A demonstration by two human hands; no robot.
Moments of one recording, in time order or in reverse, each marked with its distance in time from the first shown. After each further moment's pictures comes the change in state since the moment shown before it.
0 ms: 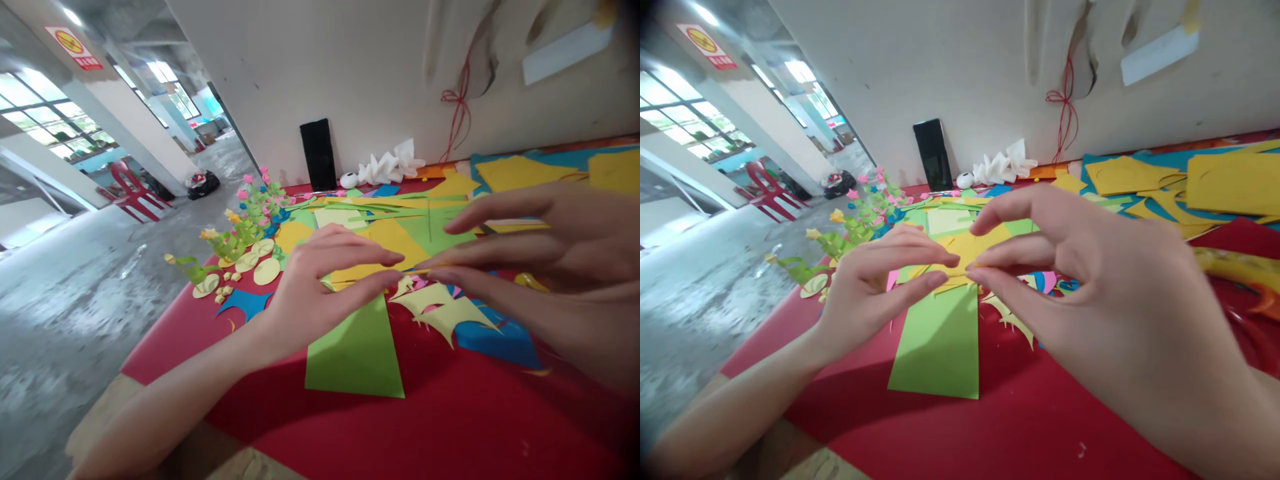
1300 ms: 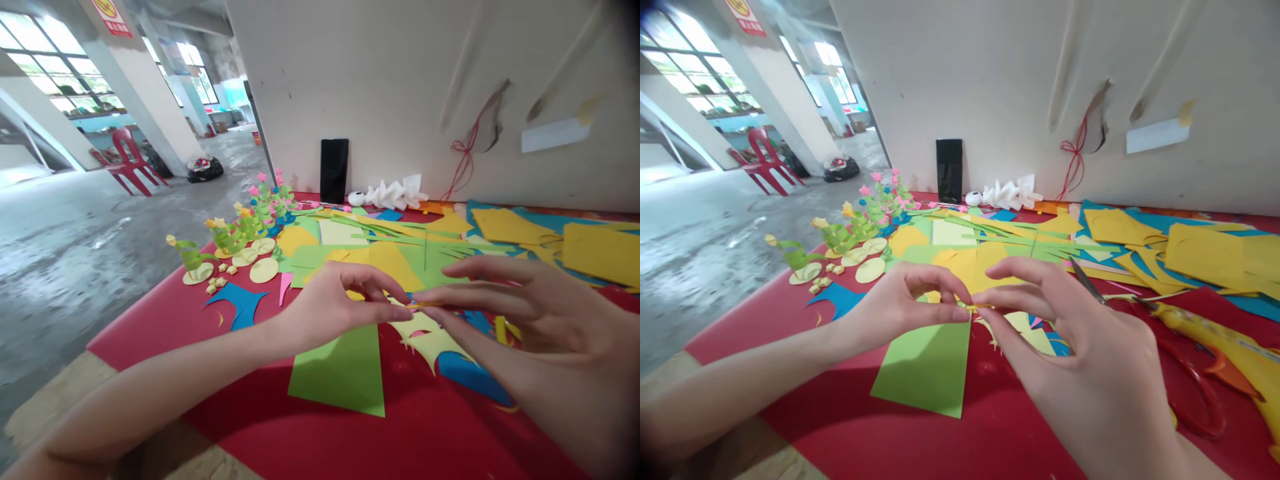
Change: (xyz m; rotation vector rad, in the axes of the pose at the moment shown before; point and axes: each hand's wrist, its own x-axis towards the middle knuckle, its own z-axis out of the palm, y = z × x) left_hand -0.002 0.000 0.009 -0.507 -0.141 -0.598; right_hand -0.019 0.013 0.012 -0.125 0.024 -0.041
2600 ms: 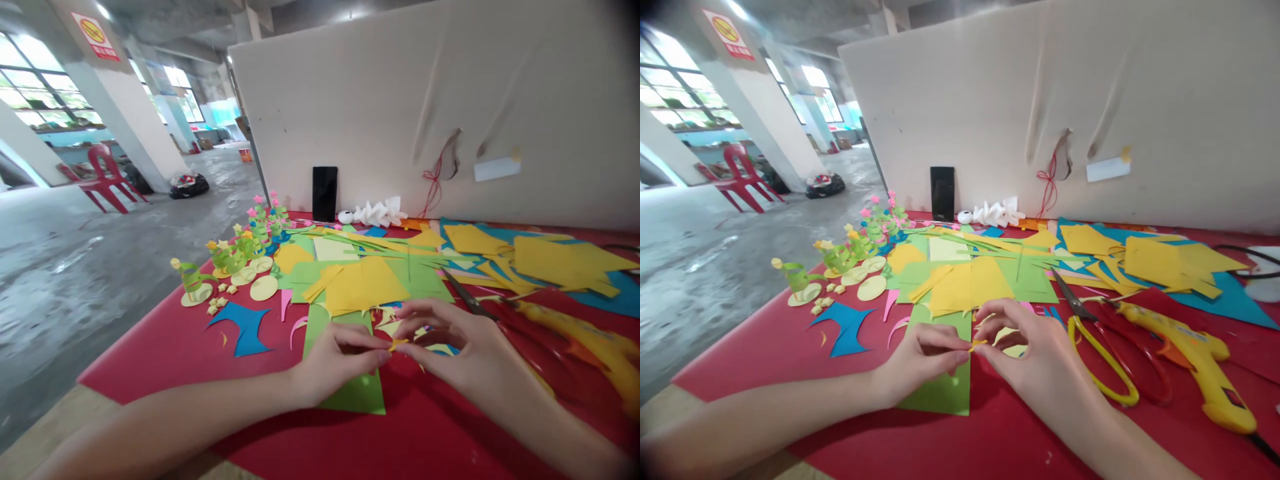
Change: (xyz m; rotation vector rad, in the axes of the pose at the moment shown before) left_hand -0.027 -0.051 0.021 -0.243 -0.024 -0.070; right_hand 0.000 -0.006 0.007 0.324 -0.429 0.126
